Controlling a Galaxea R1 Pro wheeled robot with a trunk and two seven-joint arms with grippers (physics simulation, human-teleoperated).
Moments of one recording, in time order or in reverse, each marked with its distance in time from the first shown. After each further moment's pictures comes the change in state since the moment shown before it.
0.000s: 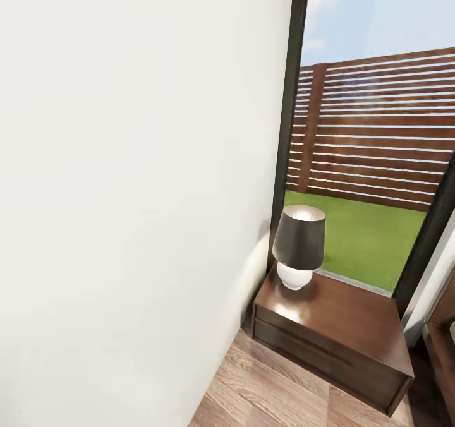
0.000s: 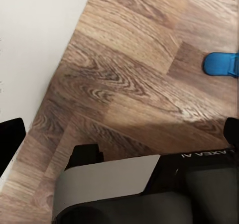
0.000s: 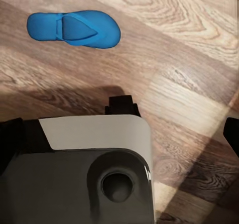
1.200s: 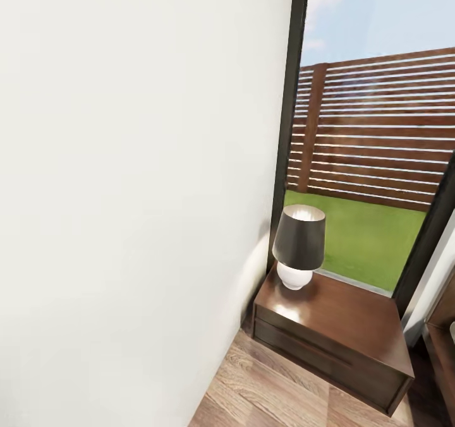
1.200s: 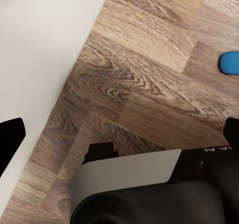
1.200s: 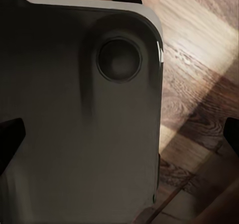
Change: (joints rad) left arm 0.089 0.047 -0.003 0.046 -0.002 -0.228 -0.010; right arm 0.154 0.013 0.086 0.213 0.001 -0.248 0.007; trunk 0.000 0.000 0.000
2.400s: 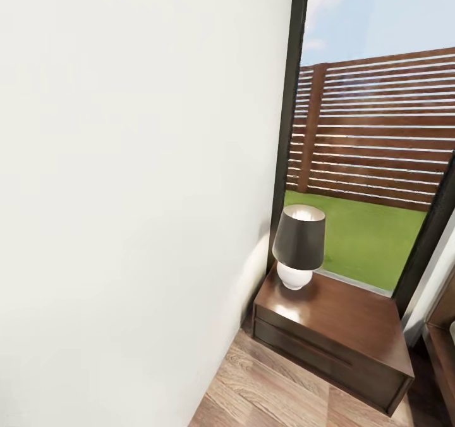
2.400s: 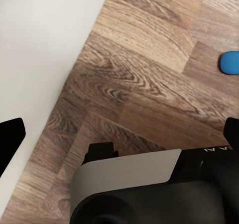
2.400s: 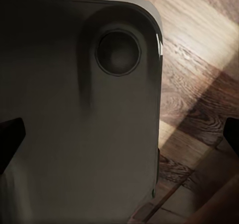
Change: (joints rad) left arm 0.000 0.000 -0.001 0.001 0.000 0.000 0.000; right arm 0.000 0.000 -0.001 0.012 -0.001 0.001 -0.003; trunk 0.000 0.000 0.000
